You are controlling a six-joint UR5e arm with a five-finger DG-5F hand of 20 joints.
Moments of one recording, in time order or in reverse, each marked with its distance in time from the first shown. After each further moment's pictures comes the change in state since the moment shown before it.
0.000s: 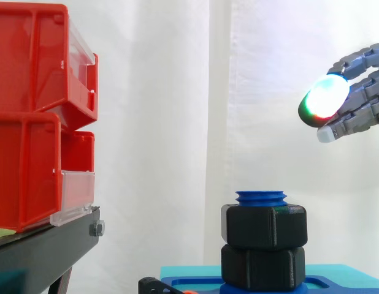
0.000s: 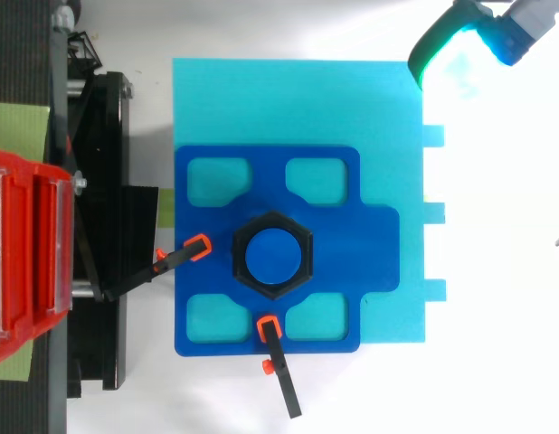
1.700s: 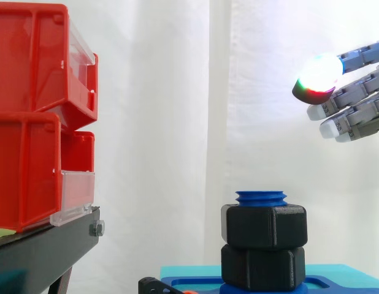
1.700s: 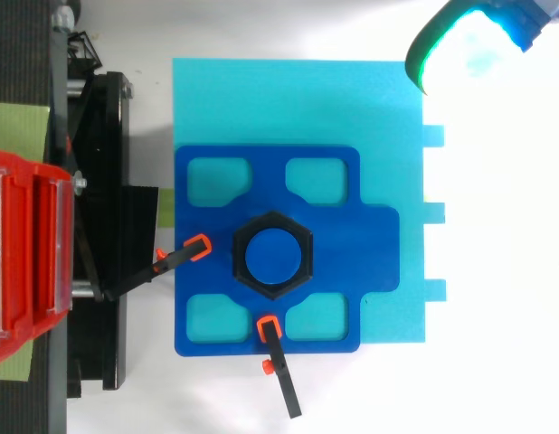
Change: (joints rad) arm 0.002 0.000 0.000 -0.003 0.017 0.329
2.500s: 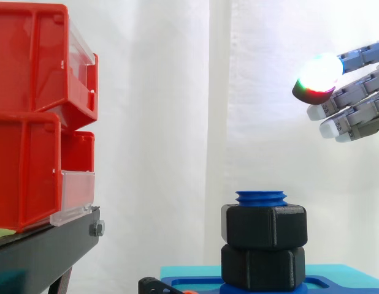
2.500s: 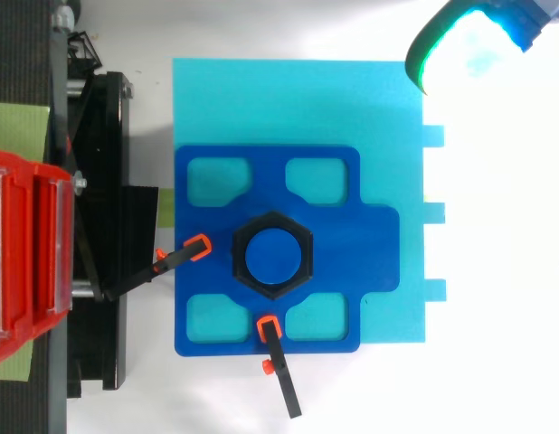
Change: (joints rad) arm 0.000 0.000 0.000 0.000 0.000 0.000
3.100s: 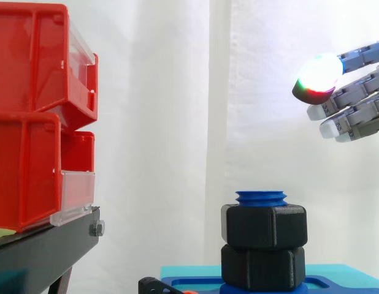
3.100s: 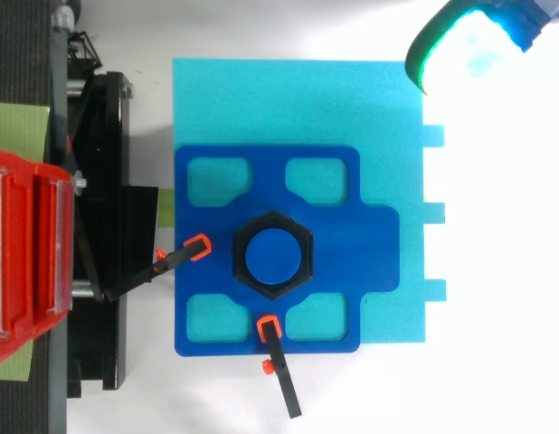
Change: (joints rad) arm 0.000 0.000 0.000 0.000 0.000 0.000
